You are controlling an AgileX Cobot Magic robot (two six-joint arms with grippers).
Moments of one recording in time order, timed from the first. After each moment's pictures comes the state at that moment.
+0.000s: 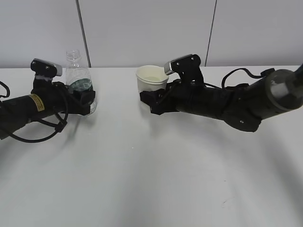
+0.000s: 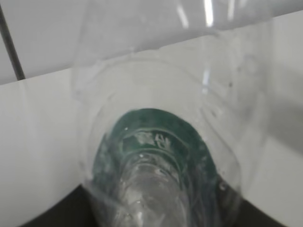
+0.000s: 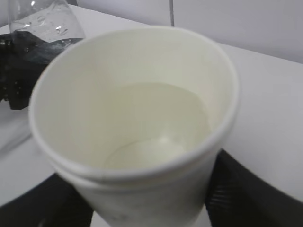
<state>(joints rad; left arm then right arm) -0.08 2.20 -1.04 0.71 -0.86 -0.36 0.31 2.14 -1.13 -0.66 -0.66 0.50</state>
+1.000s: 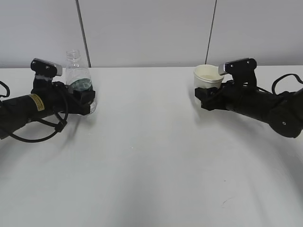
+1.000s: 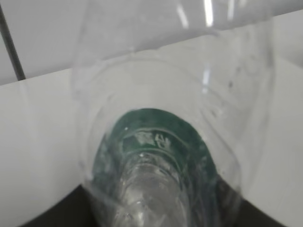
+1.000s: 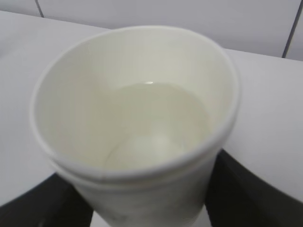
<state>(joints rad) -0.08 2.20 -1.04 0.71 -0.85 -0.36 0.05 2.14 -1.03 -0.52 -0.71 0.31</state>
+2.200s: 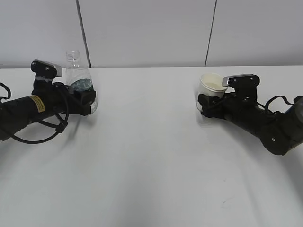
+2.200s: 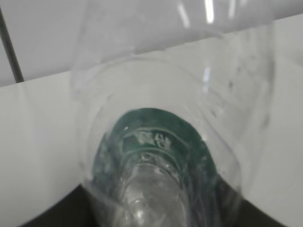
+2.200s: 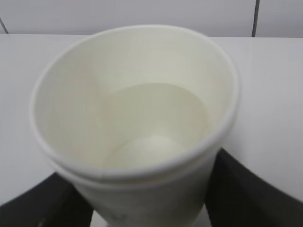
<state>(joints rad) -0.08 2.21 -1.04 0.70 -0.87 -0.35 0.05 2.29 -1.02 -0.32 -0.91 0.23</state>
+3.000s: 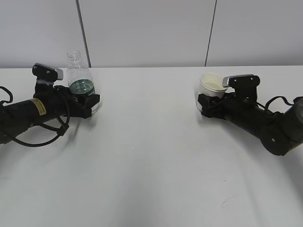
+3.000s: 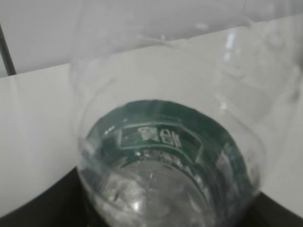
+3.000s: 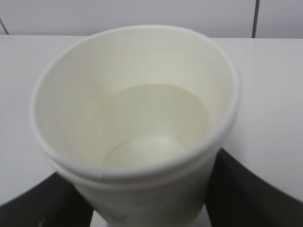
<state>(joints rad) -0.08 2.23 -1.04 0.70 -0.91 -0.35 0.05 2.29 -1.02 -0.32 -0.92 0.23</state>
